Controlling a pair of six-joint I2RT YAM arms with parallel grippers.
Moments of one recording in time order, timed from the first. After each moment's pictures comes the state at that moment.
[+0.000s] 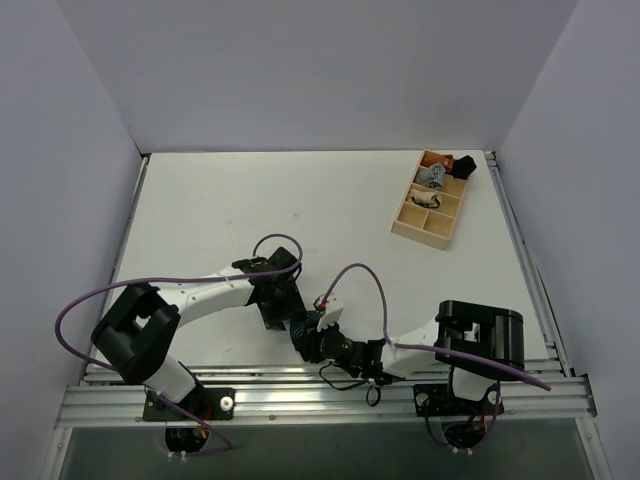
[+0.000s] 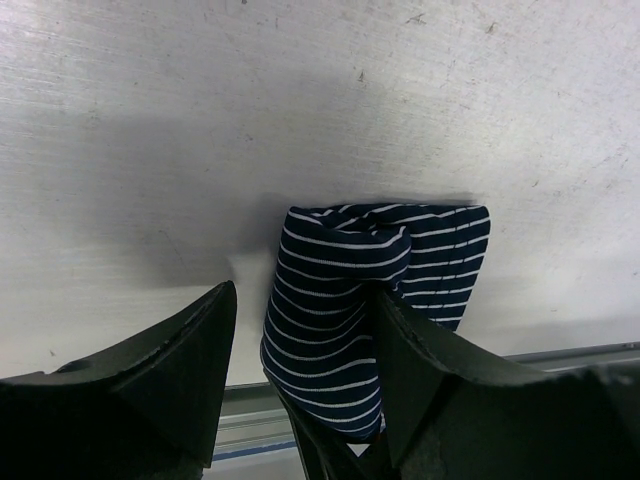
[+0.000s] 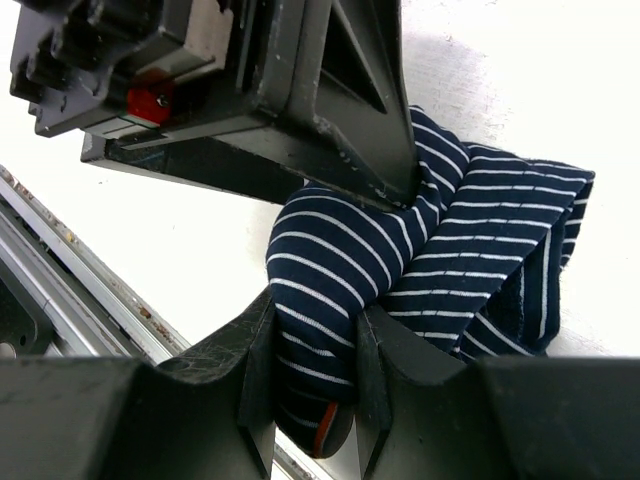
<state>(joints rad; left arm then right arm) -0.77 1.56 0.88 -0.58 0.03 -1.13 1.34 1.65 0.41 0.71 0.46 0.75</state>
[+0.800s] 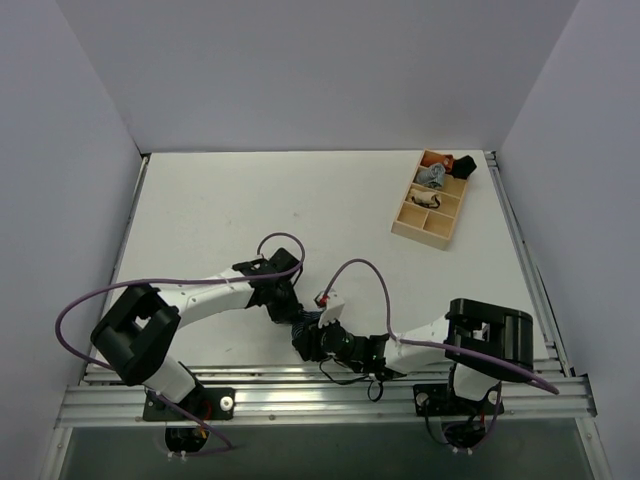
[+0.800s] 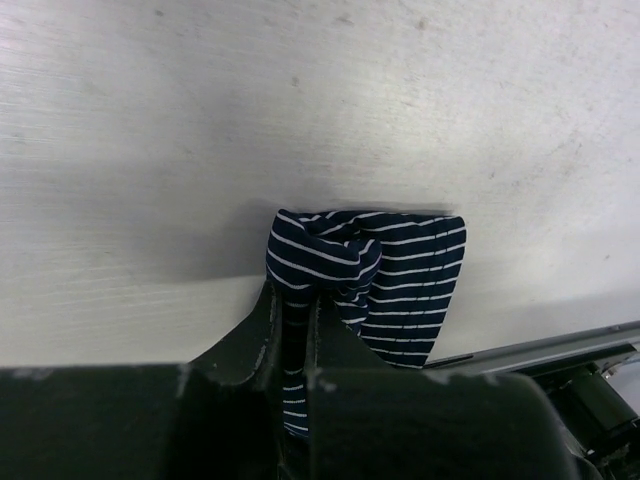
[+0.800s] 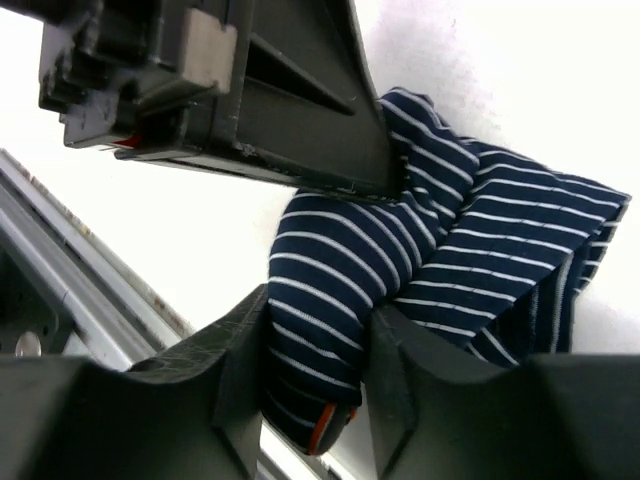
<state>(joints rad) -0.78 1.55 0.85 -0.50 0.05 -1.11 1.30 1.61 0.42 0.64 0.40 0.79</state>
